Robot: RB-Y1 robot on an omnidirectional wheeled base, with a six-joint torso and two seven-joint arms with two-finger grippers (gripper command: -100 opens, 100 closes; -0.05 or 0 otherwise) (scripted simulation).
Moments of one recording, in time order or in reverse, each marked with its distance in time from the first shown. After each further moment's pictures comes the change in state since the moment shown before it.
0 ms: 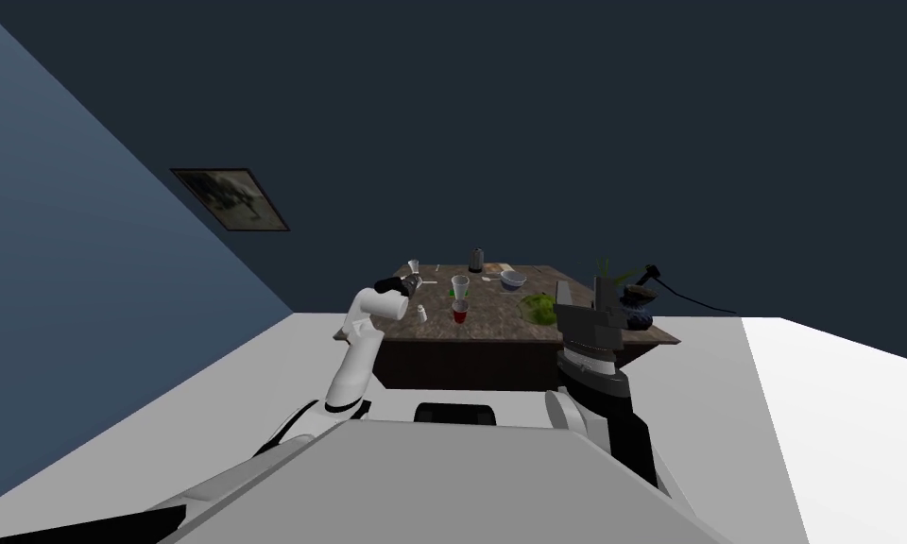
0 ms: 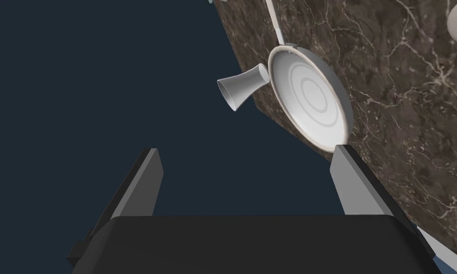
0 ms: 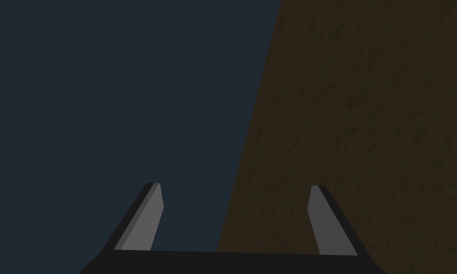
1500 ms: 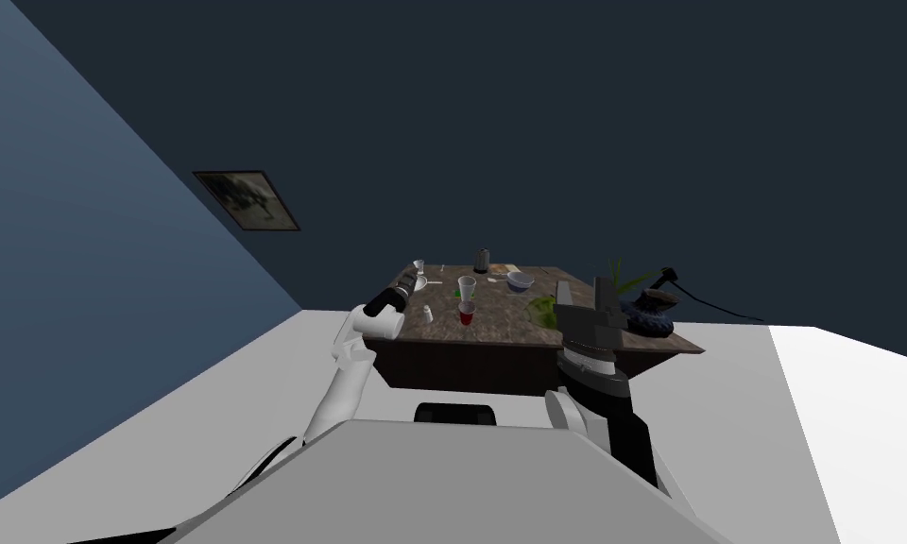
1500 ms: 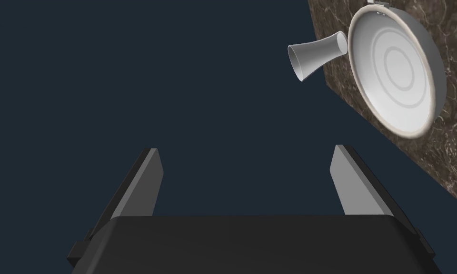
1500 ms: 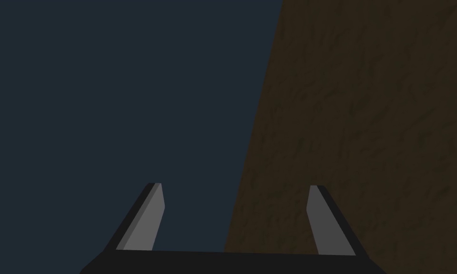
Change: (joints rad) left arm 0.175 0.006 -0.040 -0.092 -0.034 -0.382 0.014; right arm 0.000 0.000 0.000 0.000 0.000 0.000 0.000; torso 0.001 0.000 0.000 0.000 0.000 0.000
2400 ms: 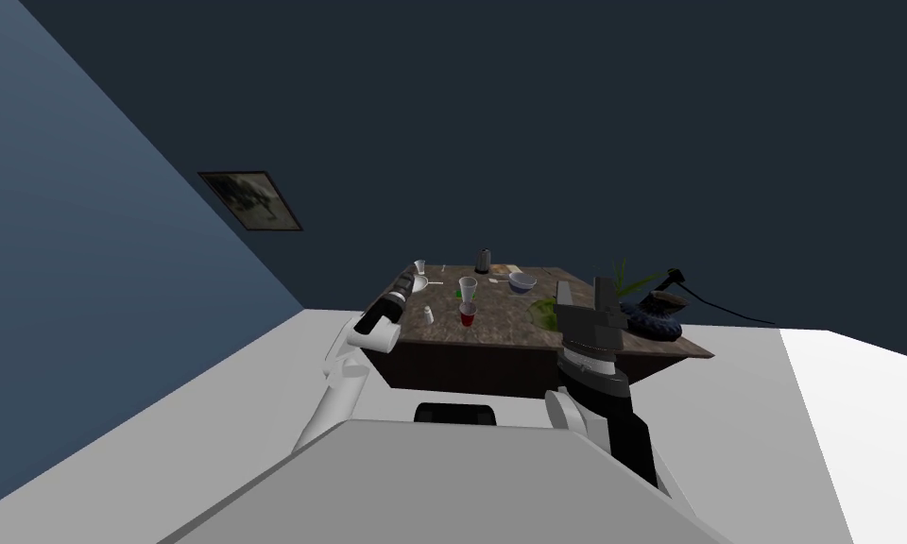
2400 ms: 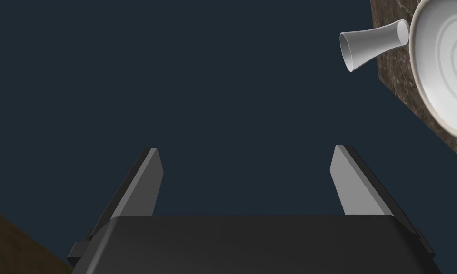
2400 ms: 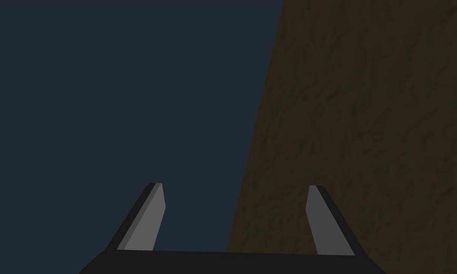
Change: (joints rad) left arm 0.118 0.005 -0.013 -0.038 -0.012 -0.262 0.007; right arm 0.000 0.000 0.000 0.000 0.000 0.000 0.000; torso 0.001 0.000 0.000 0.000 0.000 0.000
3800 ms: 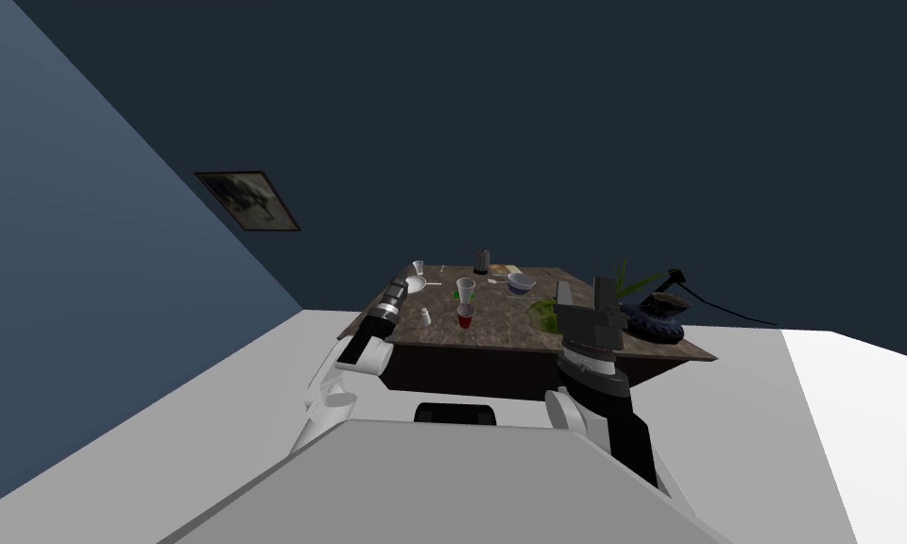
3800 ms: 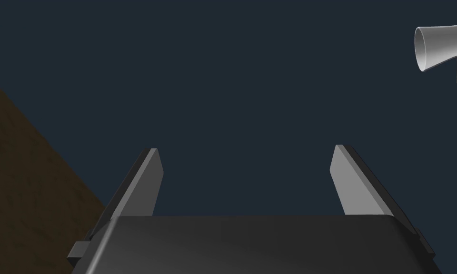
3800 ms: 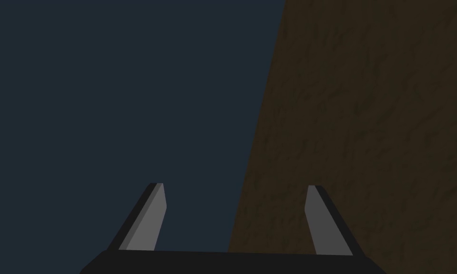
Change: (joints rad) left arm 0.186 0.003 -0.002 -0.033 -0.005 -0.378 0.009; right arm 0.000 0.000 0.000 0.000 0.000 0.000 0.000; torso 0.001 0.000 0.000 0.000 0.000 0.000
